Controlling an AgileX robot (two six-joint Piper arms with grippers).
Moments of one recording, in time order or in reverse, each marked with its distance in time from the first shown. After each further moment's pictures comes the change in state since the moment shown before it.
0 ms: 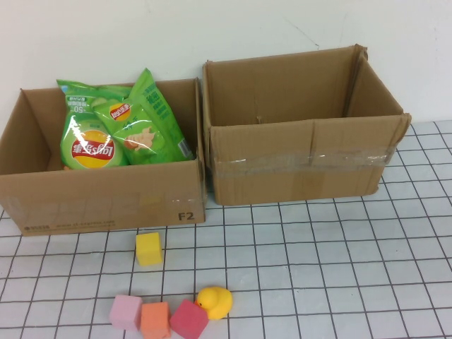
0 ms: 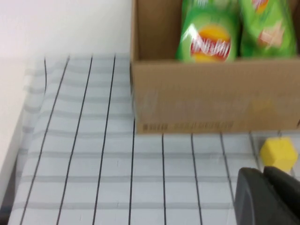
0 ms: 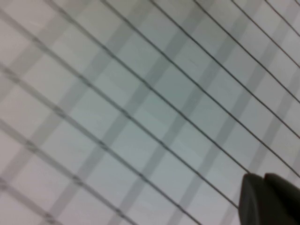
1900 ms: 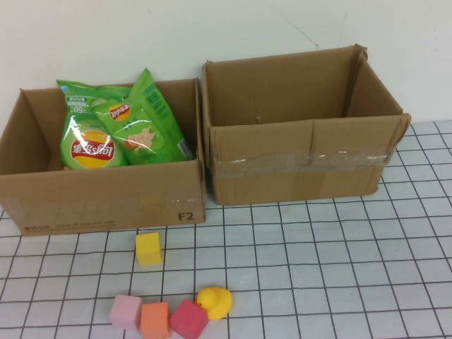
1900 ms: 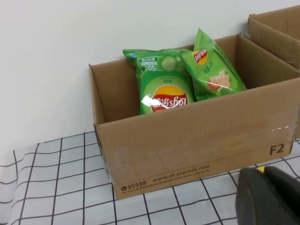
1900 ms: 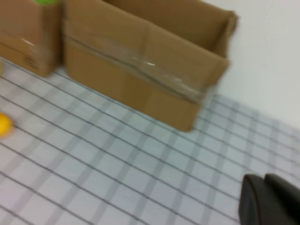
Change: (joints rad) right arm 0.000 -0.621 -0.004 0.164 0.102 0.085; left arm 0.000 -0.289 0.267 0.123 -0.299 0.100
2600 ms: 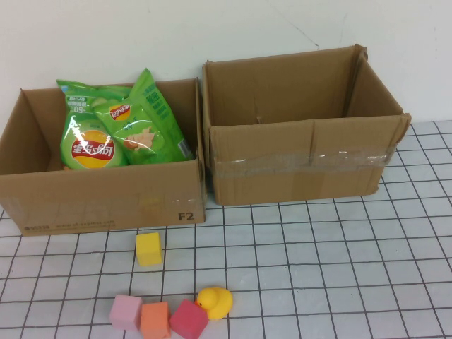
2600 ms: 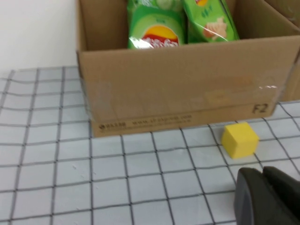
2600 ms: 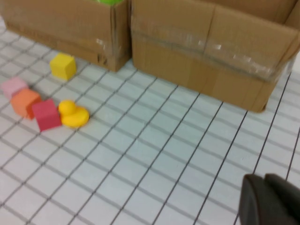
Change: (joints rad) right arm 0.000 -0.010 0.000 0.200 0.108 -0.002; left arm 0.000 0.000 0.000 -0.182 0.104 -0.021
